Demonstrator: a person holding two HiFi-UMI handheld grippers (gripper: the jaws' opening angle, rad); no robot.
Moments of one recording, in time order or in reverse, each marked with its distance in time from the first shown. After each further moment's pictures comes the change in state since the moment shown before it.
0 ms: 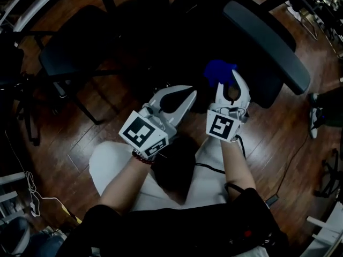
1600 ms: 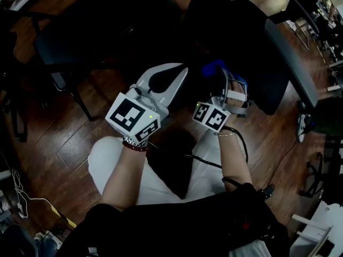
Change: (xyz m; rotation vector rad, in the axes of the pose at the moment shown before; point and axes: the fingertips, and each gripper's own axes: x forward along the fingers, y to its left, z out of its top) left arm -0.047 0.088 0.047 0.026 -0.088 0.085; right arm 0.051 0.099 -0.022 -0.639 0.292 0.179
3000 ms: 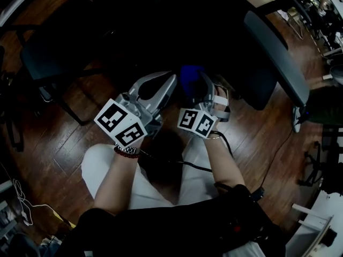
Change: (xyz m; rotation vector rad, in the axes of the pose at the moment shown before) left arm 0.015 -0.015 -0.022 -0.329 -0.021 -0.076; right arm -0.018 0.023 -0.009 0.276 -0.009 0.105
